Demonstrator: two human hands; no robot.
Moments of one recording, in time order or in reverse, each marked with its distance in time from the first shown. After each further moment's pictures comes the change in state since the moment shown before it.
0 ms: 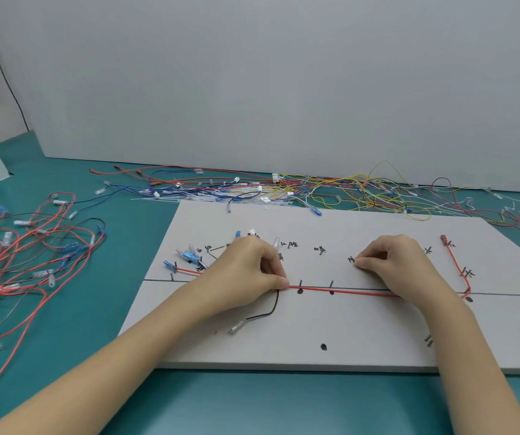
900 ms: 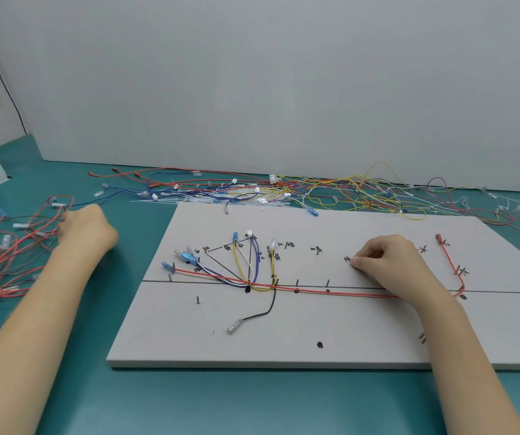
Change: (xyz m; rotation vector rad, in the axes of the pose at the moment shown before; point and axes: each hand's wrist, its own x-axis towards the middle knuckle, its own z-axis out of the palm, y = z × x) left_hand -0.008 -0.144 -0.148 0.574 0.449 -0.908; right_hand 0.001 -0.001 0.003 0.054 0.021 0.100
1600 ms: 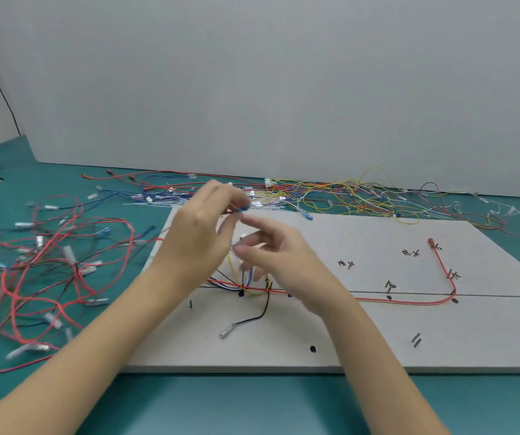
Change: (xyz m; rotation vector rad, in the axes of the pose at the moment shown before) left_hand -0.147 0.107 -0.012 -0.726 0.456 1.168; right_hand -0.034 -0.120 0.064 0.726 -0.389 -0.224
